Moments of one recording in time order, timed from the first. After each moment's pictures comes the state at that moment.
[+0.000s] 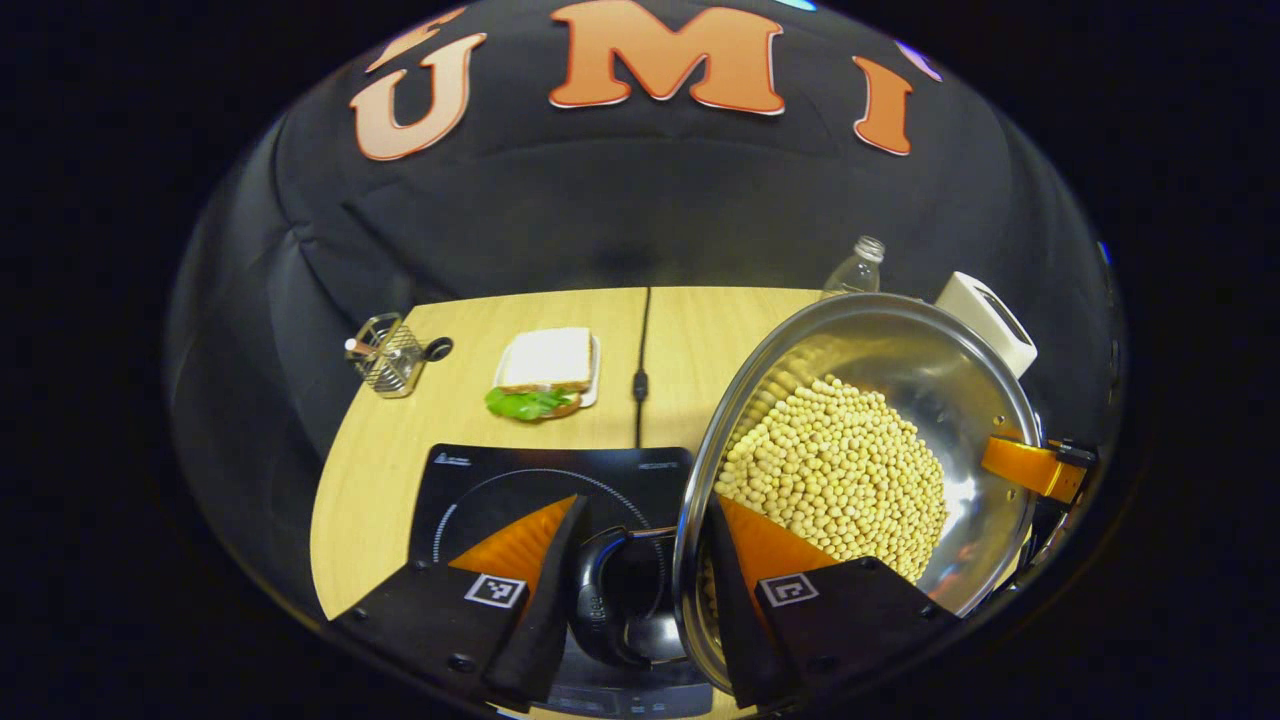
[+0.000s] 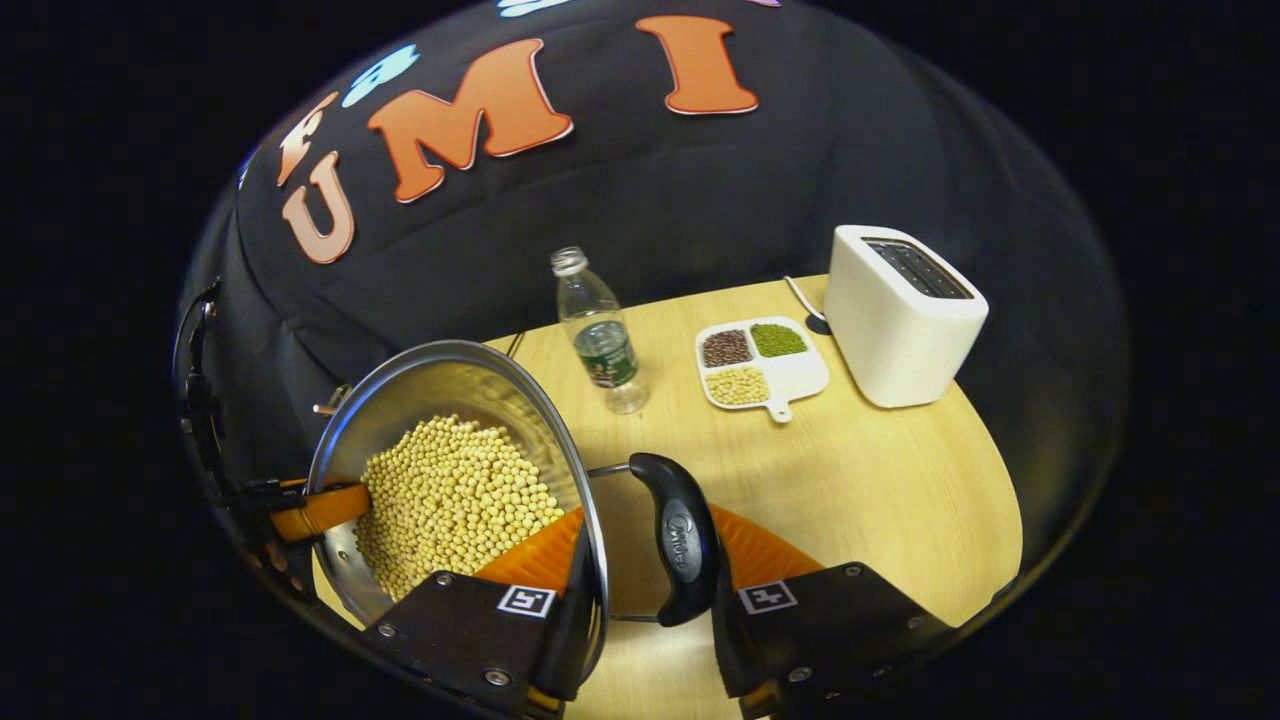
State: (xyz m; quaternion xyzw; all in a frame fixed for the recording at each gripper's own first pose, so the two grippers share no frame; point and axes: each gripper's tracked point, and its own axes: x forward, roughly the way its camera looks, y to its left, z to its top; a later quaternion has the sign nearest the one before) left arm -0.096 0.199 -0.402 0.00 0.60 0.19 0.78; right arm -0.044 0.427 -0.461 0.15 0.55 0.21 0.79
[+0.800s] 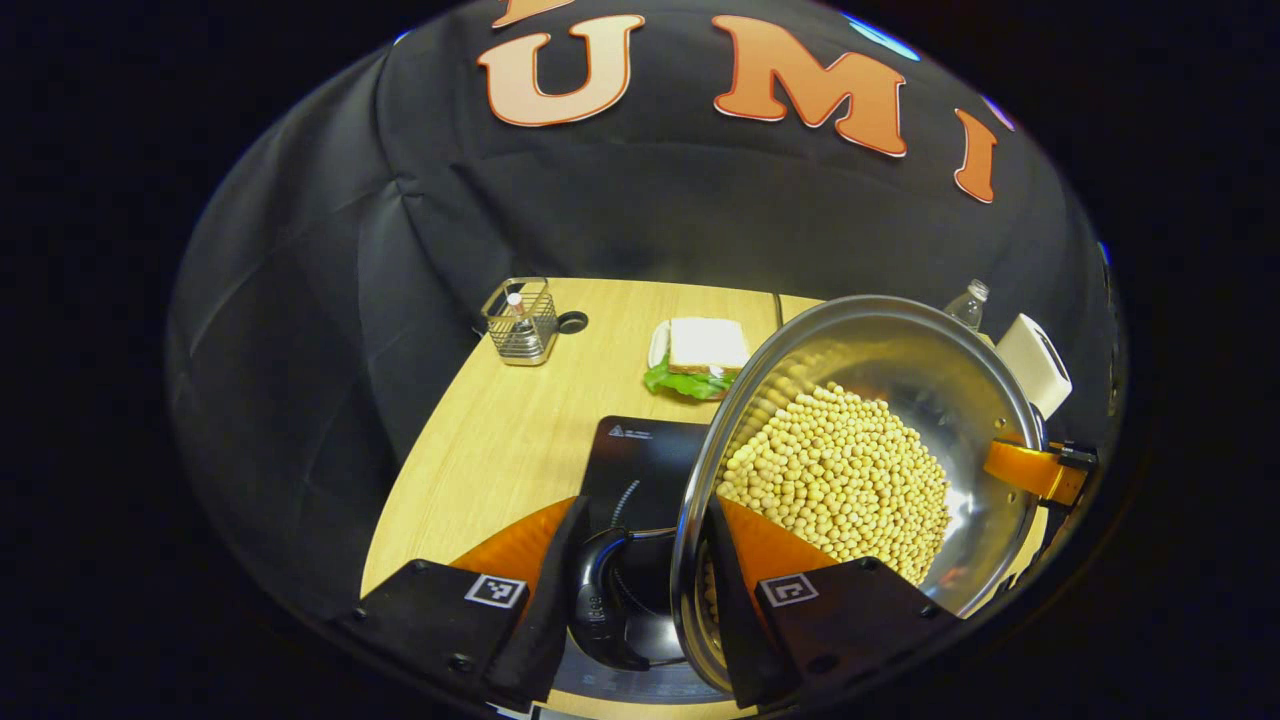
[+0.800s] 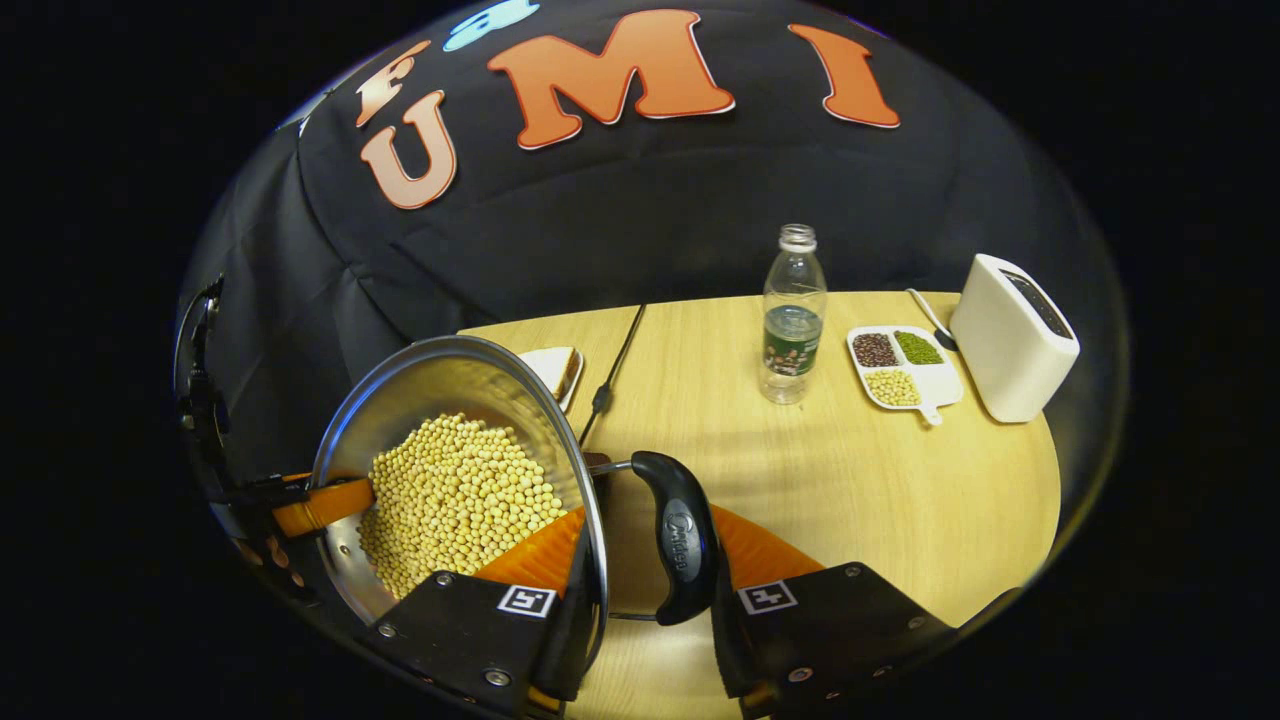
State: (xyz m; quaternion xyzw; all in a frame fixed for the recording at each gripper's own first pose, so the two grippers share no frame) left arm -0.120 0.216 -0.375 -0.01 0.59 0.27 0.76; right arm -0.083 0.570 -0.418 0.13 0.55 0.29 0.77
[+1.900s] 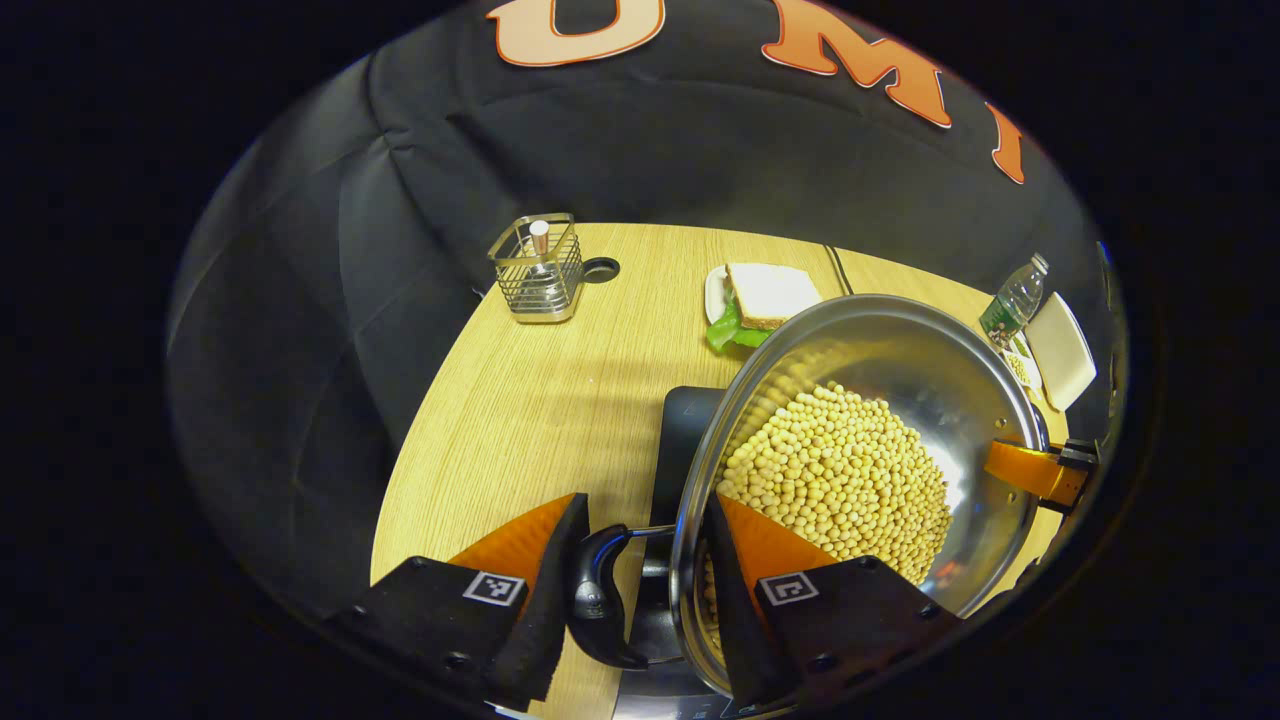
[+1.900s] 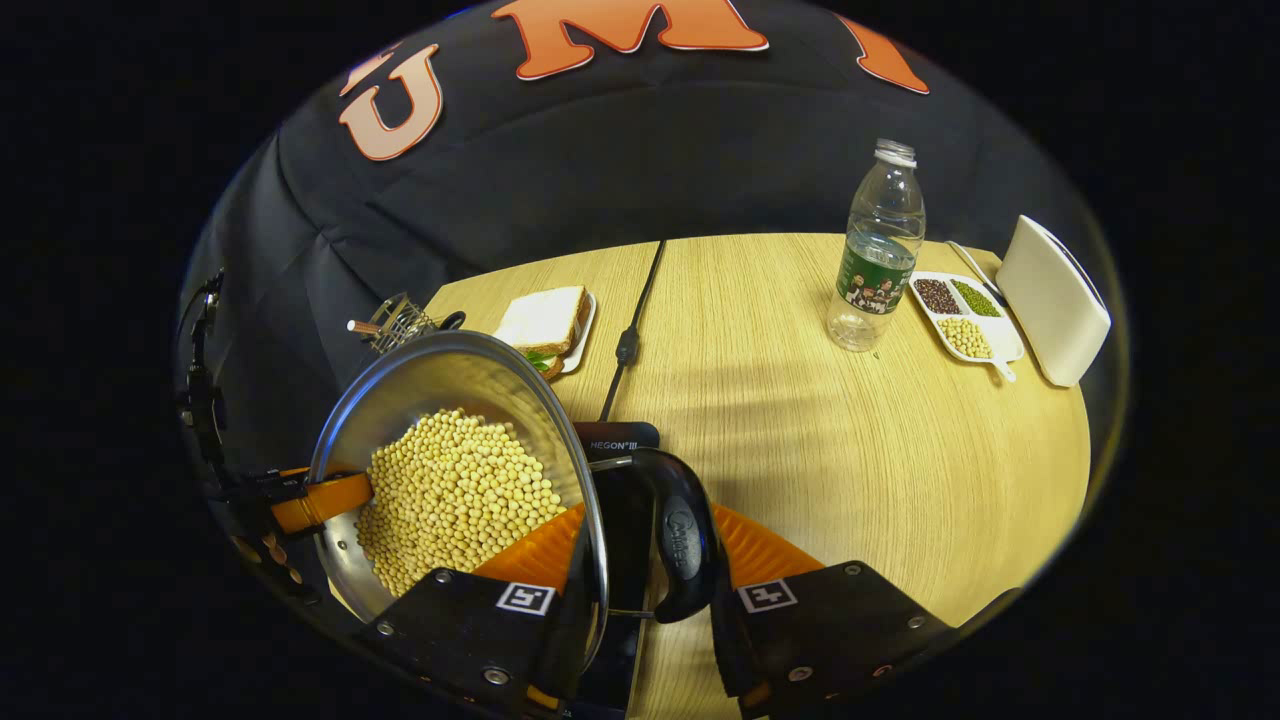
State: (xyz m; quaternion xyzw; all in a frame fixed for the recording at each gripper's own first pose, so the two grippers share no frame) left arm -0.107 0.211 -0.386 -0.02 0.63 0.25 0.73; right arm -0.116 0.643 -0.470 0.11 0.60 0.28 0.74
